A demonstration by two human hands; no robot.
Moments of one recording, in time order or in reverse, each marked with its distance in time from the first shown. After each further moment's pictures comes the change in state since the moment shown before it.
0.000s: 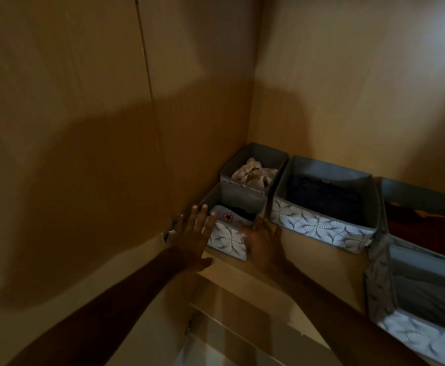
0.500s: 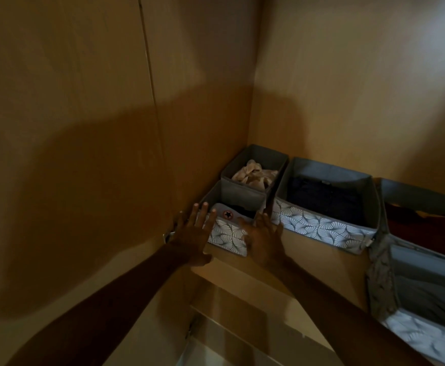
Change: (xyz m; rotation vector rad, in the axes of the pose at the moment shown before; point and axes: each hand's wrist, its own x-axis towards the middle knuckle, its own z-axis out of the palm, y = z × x) left_hand 0.010 -0.004 -0.015 -0.047 -0.076 -0.025; right_hand 0.007 -0.002 -0.007 0.043 -0.049 0.013
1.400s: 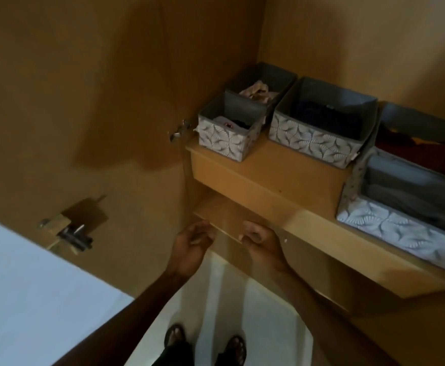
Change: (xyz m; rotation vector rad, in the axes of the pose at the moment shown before) left_hand -0.253 0.176 0.057 -1.538 0.277 -0.604; right_hand -0.262 0.002 0.062 1.077 -0.181 0.360
